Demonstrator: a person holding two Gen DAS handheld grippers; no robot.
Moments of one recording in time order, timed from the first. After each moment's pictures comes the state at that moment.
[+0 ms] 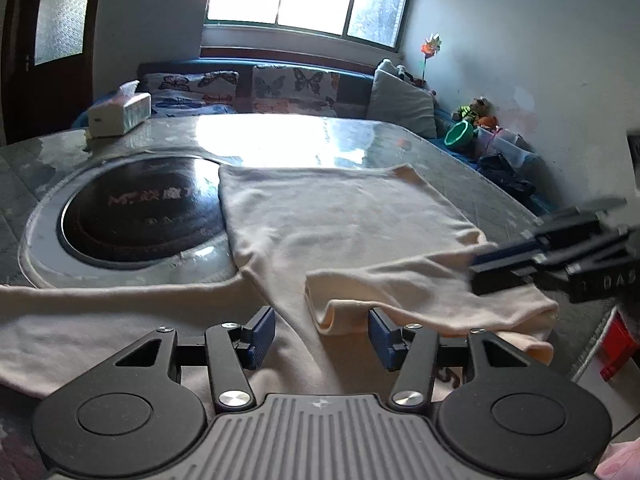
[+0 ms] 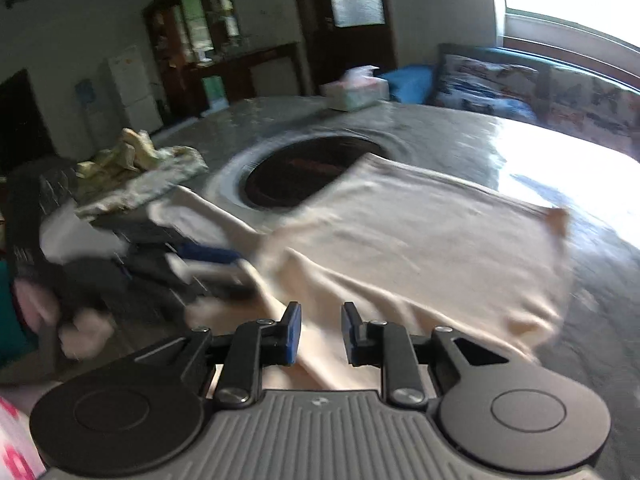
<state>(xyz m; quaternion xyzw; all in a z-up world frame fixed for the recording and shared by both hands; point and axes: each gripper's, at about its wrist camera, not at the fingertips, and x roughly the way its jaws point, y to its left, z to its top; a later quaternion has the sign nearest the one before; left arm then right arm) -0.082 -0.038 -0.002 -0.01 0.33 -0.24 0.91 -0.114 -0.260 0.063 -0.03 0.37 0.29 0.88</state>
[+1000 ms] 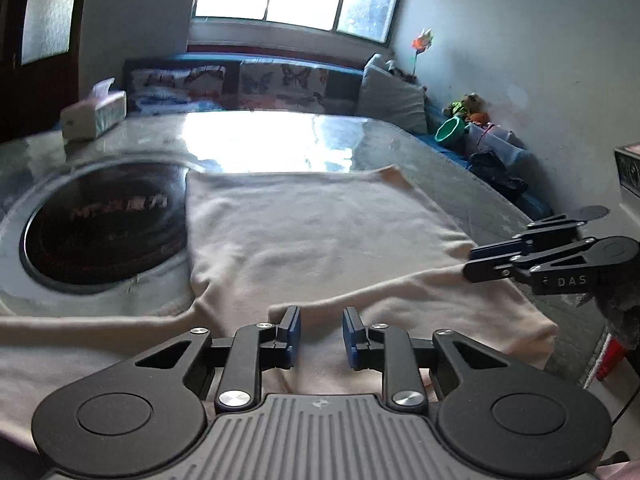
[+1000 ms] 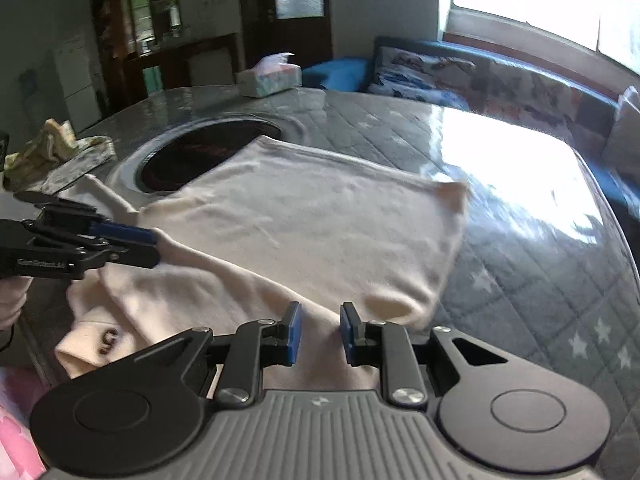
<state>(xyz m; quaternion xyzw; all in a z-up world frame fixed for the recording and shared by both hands) -0.060 -0.072 -0.005 0.00 0.33 -0.26 0.91 -0.081 -0.295 0.042 -0.07 0.37 0.22 0.90</state>
